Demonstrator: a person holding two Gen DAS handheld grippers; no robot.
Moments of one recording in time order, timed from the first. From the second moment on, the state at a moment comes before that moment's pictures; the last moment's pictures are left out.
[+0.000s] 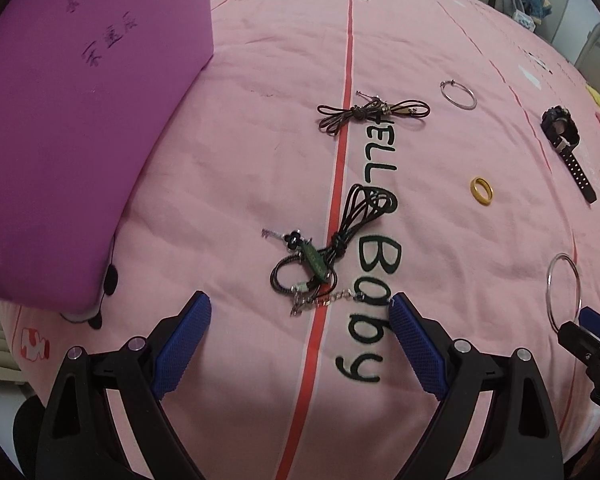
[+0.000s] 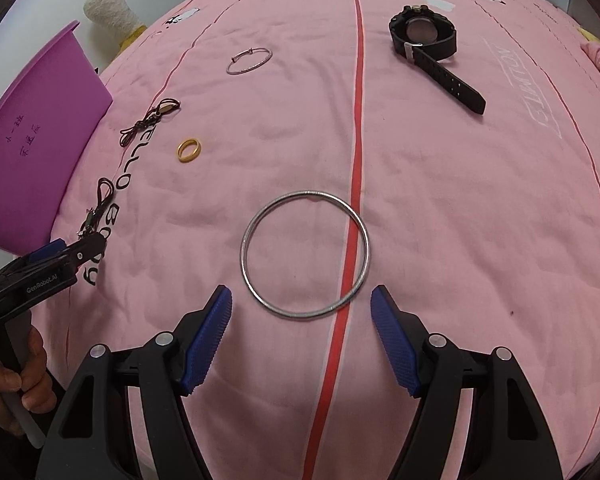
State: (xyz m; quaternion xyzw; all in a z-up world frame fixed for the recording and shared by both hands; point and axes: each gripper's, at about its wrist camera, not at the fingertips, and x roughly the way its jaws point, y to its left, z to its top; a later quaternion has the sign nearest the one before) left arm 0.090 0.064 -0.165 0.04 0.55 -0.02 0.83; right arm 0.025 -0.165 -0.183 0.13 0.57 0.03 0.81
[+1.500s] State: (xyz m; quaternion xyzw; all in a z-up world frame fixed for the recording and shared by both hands) left arm 0.093 0.032 -0.171 0.06 0.51 -0.07 0.86; right arm 0.048 -0.139 -0.189 0.03 0.55 0.02 0.83
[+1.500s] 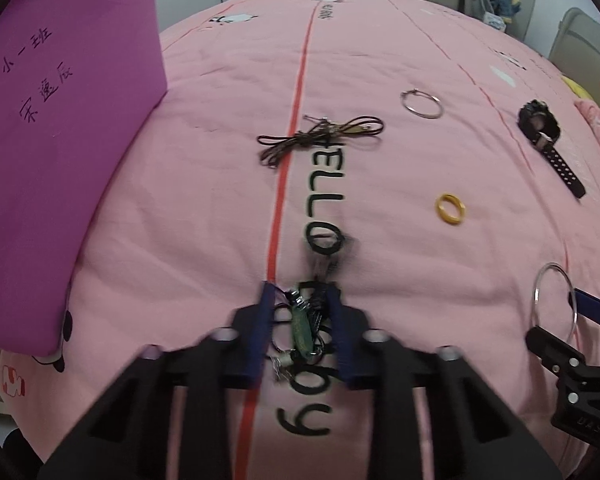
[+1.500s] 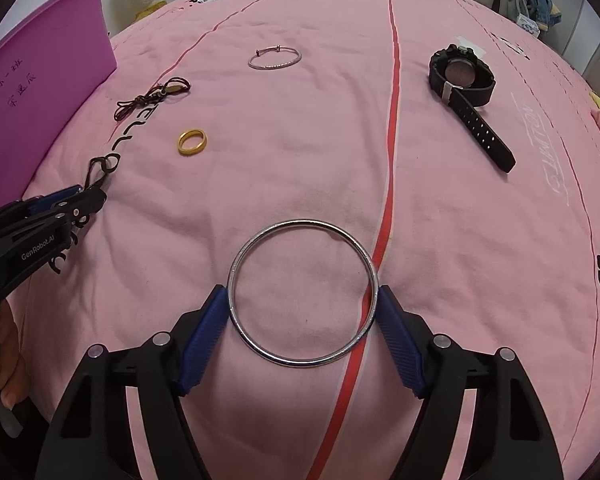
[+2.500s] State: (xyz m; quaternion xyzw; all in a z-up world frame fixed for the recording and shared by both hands) left arm 0.041 0.055 -0.051 0.00 0.46 -0.09 0.89; right arm 0.005 -0.147 -0.094 0.07 0.49 0.04 0.87
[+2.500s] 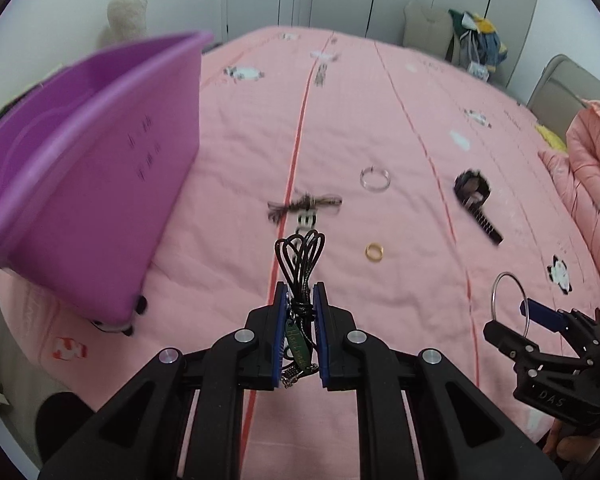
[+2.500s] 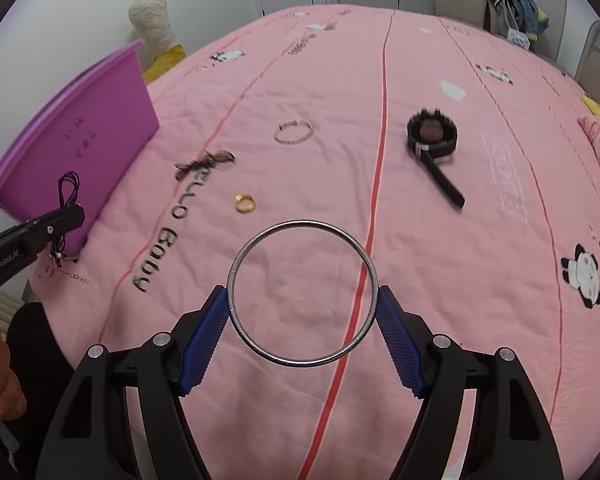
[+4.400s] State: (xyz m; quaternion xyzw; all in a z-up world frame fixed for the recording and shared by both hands) left arm 0.101 0.293 0.060 -0.08 0.39 0.15 0.90; right arm 0.174 0.137 0.071 -0.02 0.40 0.28 0.87
